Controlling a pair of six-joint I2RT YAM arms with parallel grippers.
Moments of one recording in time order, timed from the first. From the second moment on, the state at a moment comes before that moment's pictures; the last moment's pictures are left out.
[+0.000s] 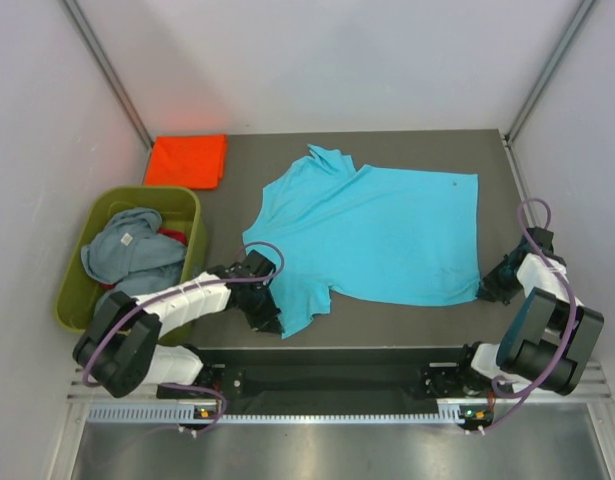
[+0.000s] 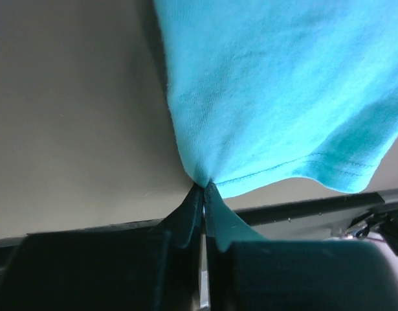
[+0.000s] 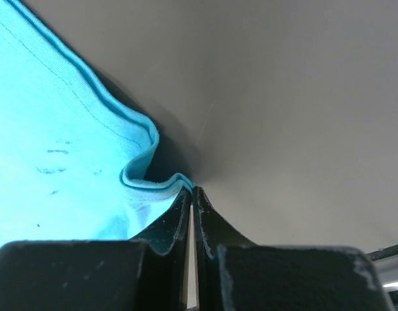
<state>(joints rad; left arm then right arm) -0.62 1.32 0.57 -0.55 0.24 -1.07 -0.47 1.31 0.67 -0.65 -0.09 0.43</state>
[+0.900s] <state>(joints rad) -0.62 1.01 0.76 -0.95 0.03 -1.00 -0.46 1.28 0.71 -0.88 0.02 0.46</state>
